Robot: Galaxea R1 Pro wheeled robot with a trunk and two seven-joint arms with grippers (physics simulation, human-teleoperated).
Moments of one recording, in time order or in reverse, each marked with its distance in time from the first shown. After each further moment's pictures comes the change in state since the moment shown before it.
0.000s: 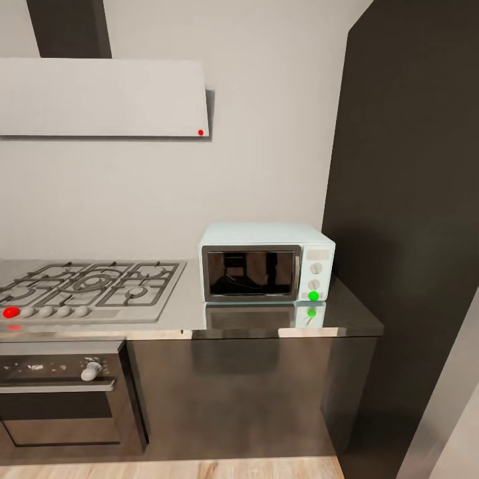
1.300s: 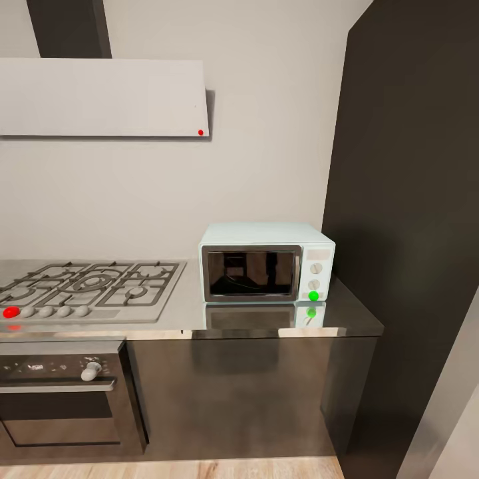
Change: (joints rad) left arm 0.000 0.000 0.000 0.000 0.000 0.000 0.000; right arm 0.000 0.000 0.000 0.000 0.000 0.000 0.000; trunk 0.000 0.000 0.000
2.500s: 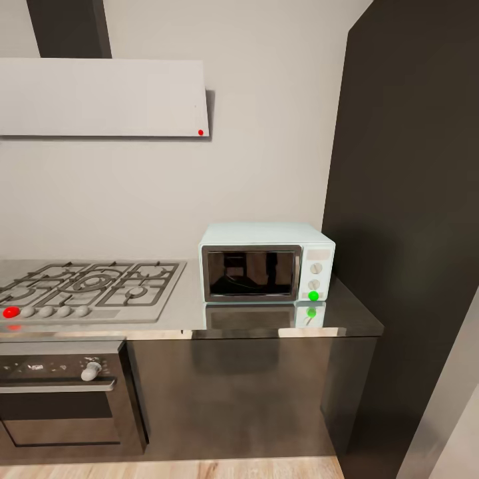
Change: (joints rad) left arm 0.000 0.000 0.000 0.000 0.000 0.000 0.000; right arm 0.000 0.000 0.000 0.000 0.000 0.000 0.000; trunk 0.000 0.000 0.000
